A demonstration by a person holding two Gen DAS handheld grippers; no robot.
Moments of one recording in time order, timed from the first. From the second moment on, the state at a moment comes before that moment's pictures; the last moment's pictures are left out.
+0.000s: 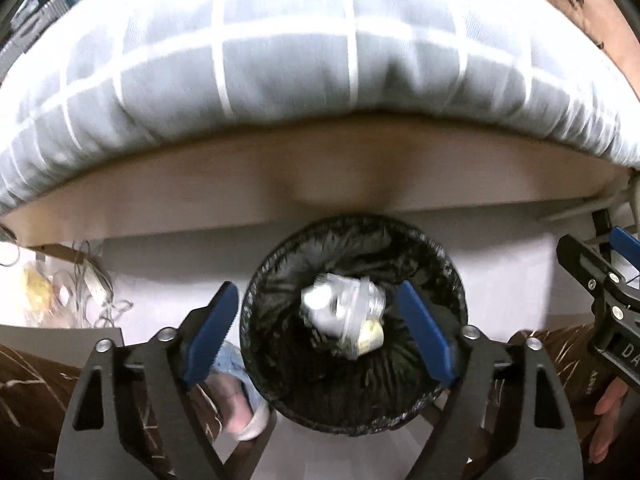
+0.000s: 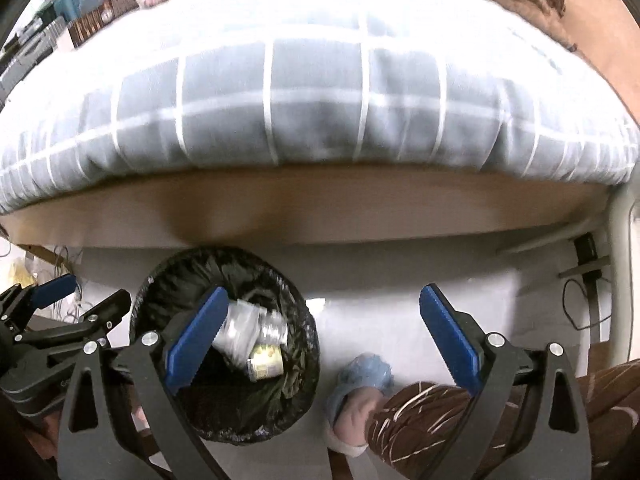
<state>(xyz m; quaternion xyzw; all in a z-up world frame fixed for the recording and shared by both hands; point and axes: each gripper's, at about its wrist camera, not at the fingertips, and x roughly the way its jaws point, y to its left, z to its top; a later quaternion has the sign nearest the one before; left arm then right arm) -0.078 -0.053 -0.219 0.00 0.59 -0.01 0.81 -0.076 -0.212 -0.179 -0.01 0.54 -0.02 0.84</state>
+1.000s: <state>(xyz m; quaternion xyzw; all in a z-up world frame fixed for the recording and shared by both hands) -0.009 -0.028 -0.057 -0.04 0.42 0.00 0.91 -0.020 -0.225 -0.028 -0.01 0.35 -0.03 0.94</state>
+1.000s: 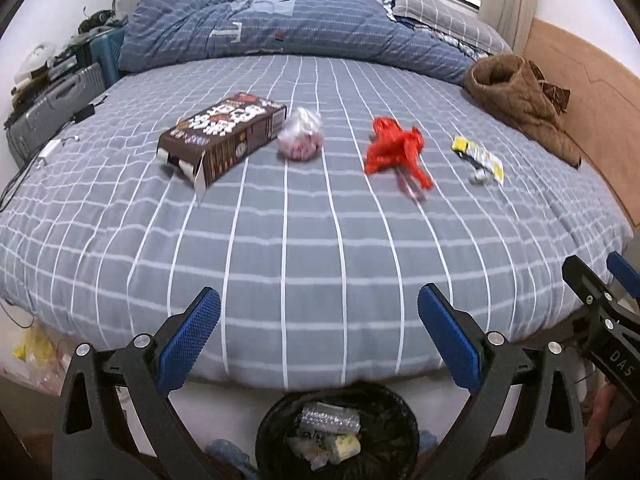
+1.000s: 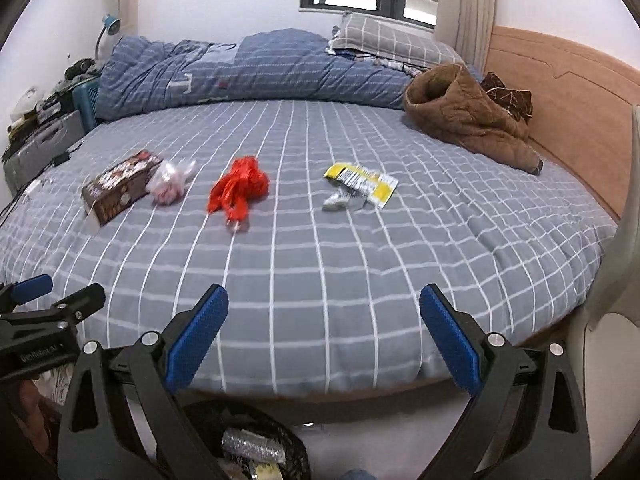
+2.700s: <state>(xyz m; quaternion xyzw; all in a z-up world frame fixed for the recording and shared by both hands) 0.234 -0.027 -0.098 -0.03 0.46 0.02 0.89 0.314 -0.316 -0.128 0.10 0.51 -0.07 0.85</state>
